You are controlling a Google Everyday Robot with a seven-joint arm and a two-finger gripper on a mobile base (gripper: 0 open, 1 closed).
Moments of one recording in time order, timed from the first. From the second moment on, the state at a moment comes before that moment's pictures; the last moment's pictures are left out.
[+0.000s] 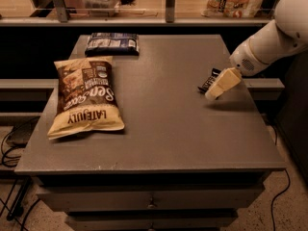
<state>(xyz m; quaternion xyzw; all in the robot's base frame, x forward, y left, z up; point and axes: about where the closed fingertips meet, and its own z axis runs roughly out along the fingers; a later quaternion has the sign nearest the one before) 0.641 -0.198 0.854 -0.47 0.83 0.08 0.28</state>
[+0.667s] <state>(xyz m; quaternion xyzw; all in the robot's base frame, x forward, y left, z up) 0.648 -0.193 0.822 -0.46 0.84 0.10 0.25</state>
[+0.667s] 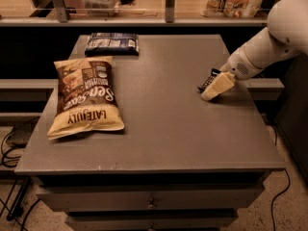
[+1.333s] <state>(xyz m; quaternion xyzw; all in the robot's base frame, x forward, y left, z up) 0.648 -0.193 0.833 -0.46 0.84 0.10 0.25</state>
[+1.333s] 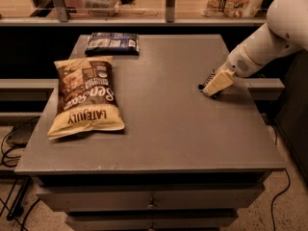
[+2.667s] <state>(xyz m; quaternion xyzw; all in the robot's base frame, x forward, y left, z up) 0.609 -0.103 0.990 -0.60 0.69 0.09 0.39</state>
